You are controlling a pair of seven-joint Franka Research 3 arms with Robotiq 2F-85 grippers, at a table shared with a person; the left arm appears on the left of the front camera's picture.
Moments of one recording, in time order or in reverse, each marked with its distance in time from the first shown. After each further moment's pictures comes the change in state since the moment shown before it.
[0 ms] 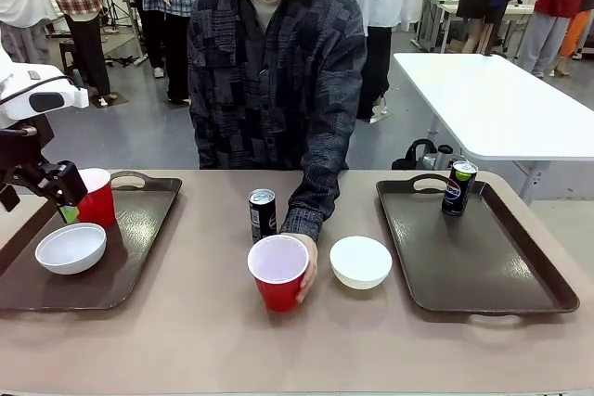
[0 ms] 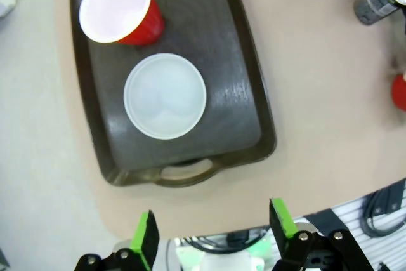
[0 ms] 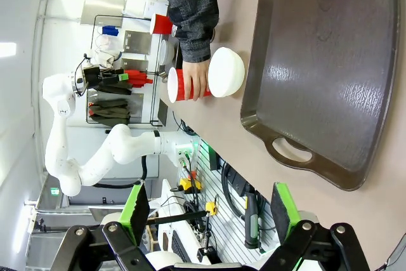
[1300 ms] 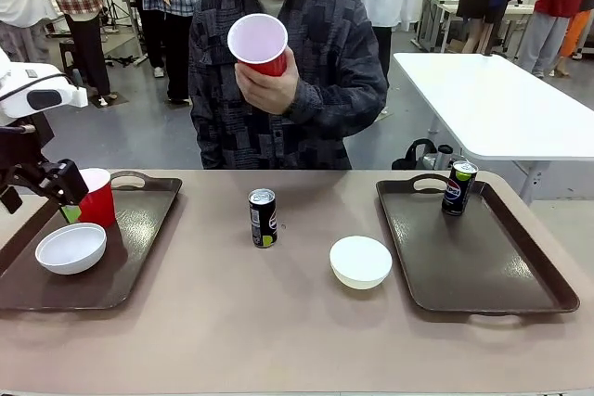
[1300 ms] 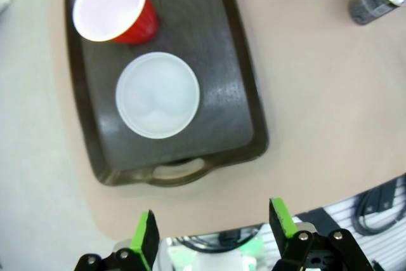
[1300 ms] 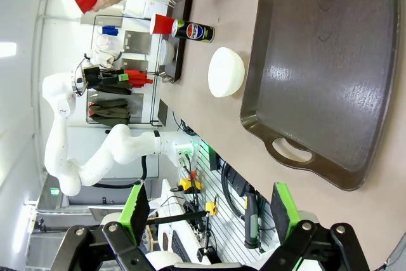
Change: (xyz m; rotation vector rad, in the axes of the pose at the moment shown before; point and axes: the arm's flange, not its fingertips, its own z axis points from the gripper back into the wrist) left arm 0.001 0.004 -0.001 -0.052 0.011 0.013; right arm 0.000 0.000 0.000 -0.001 -0.001 0.001
